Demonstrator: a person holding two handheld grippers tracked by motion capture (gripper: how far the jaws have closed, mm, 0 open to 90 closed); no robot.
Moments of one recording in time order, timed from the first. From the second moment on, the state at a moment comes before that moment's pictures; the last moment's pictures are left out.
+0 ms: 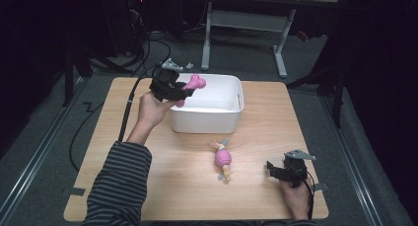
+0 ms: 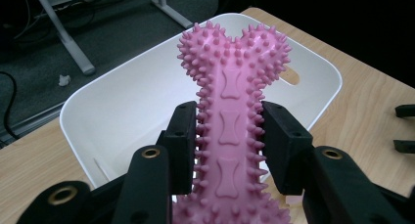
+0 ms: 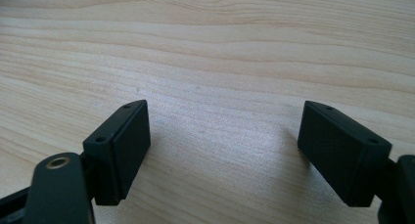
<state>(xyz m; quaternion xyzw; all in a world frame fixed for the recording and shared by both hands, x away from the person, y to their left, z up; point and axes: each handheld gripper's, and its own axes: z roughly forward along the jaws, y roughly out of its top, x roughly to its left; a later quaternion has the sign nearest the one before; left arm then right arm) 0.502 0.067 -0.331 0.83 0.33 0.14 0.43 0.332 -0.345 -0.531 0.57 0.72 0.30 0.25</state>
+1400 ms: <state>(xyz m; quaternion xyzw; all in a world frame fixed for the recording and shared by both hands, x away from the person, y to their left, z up) 0.546 0.056 -0.384 0.85 0.35 0.15 0.36 0.332 -0.344 -0.530 0.57 0.72 0.30 0.25</state>
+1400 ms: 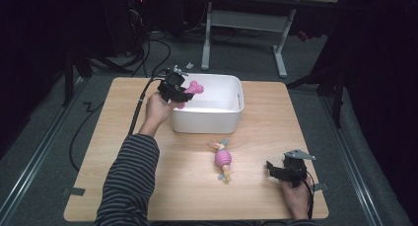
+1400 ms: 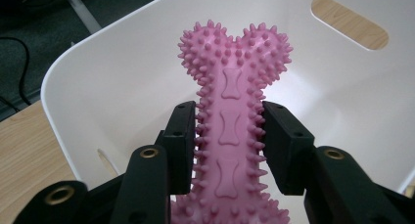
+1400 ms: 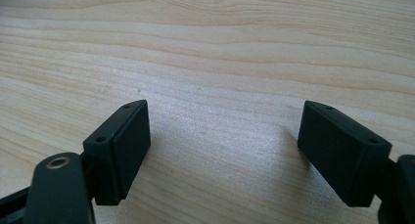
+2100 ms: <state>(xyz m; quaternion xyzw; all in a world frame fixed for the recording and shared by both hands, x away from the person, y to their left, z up) 0.544 0.059 -0.385 0.85 0.37 0.15 0.35 0.332 -0.344 -0.530 0.57 0.72 0.30 0.25</state>
